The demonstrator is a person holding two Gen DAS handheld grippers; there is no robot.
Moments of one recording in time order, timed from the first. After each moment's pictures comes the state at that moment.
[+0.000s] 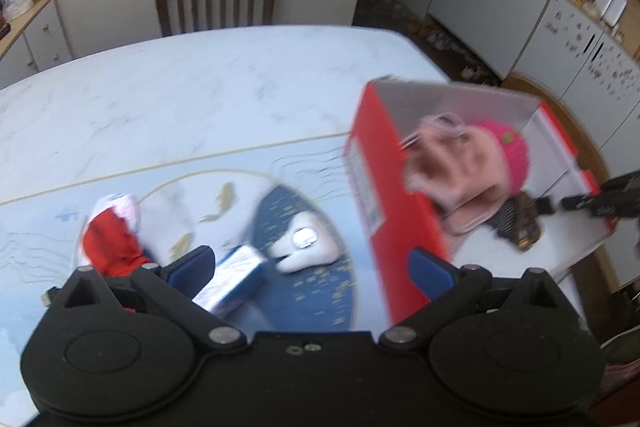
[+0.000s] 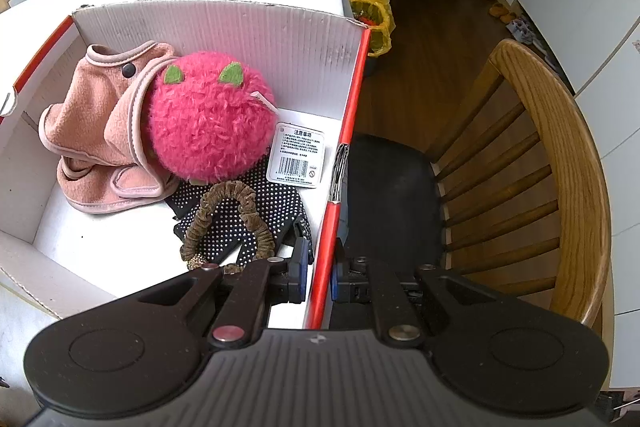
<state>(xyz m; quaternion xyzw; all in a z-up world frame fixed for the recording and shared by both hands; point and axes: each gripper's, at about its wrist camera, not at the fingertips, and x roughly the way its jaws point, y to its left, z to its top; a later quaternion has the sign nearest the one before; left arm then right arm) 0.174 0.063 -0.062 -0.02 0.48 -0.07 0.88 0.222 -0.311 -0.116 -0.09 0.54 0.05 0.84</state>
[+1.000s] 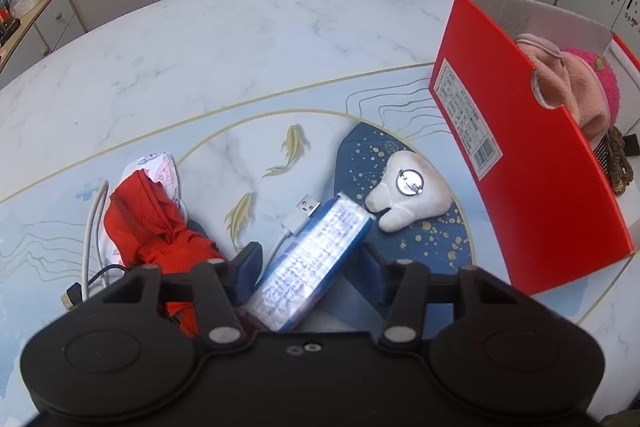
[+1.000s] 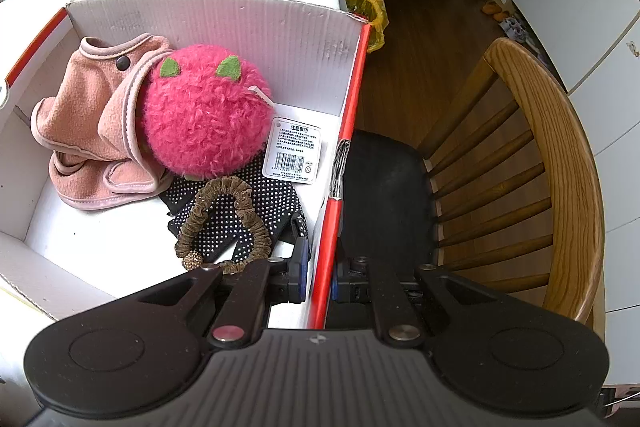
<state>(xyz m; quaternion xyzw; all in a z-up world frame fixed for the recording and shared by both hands) 0.191 0.091 -0.122 0.04 0.52 -0.04 0.86 0.224 -0.304 -0.118 -0.10 0.54 0.04 0.84</state>
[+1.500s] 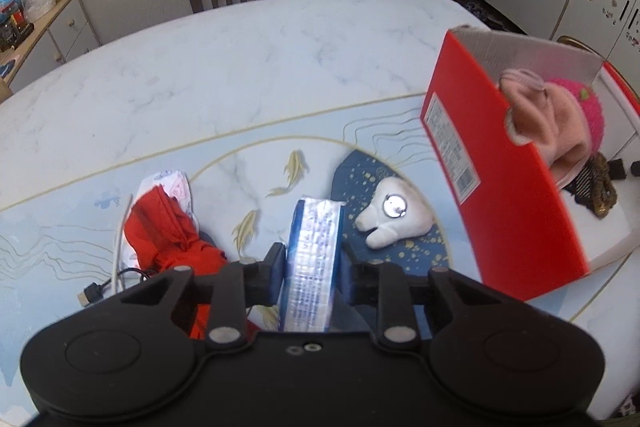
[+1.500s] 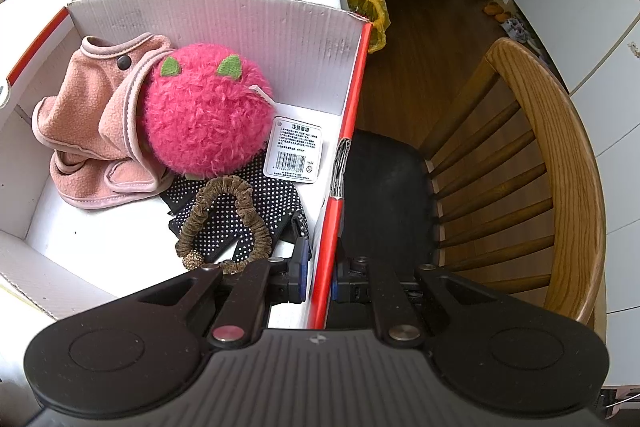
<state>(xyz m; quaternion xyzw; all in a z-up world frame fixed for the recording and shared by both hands) 0.182 0.087 -0.090 0.03 0.50 -0.03 0.87 0.224 -0.304 -0.119 -0.09 0.54 0.04 0.84</state>
